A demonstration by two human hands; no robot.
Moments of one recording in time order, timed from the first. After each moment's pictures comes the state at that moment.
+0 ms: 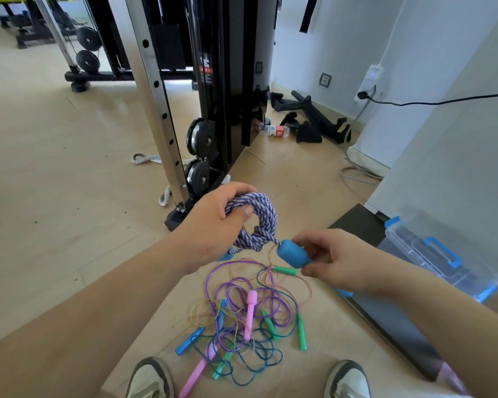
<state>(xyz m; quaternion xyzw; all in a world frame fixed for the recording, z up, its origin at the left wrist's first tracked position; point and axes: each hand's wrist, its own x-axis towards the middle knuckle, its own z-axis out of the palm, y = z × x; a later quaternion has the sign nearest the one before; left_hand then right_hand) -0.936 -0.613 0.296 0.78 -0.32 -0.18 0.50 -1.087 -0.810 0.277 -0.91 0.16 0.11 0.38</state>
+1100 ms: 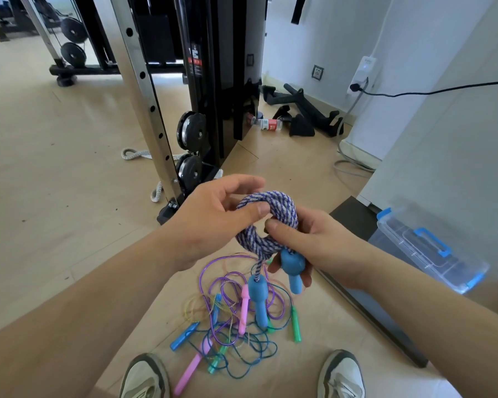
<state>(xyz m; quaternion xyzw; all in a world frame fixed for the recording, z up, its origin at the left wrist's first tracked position) -0.948 -0.618 0.303 0.71 -0.32 -0.26 0.58 -1.079 -0.775 0.298 -0.74 0.16 0.04 0.65</state>
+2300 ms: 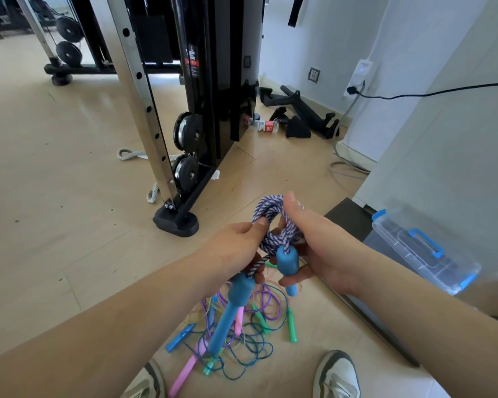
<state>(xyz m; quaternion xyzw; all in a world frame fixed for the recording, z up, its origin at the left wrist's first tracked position) -0.979 -0.641 0.270 0.76 -0.16 -0.42 0.47 -1.074 -0.777 0.293 -0.62 0.34 0.05 0.70</state>
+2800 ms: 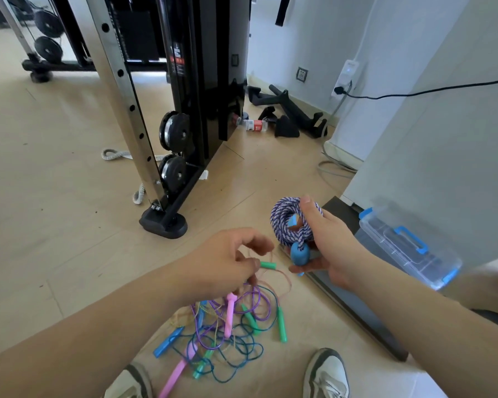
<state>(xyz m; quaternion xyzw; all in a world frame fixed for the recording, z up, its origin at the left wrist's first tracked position) -0.978 -0.628 0.266 0.75 -0.36 -0.37 0.41 -1.081 -0.806 0.277 -0.60 0.45 -0.08 0.65</state>
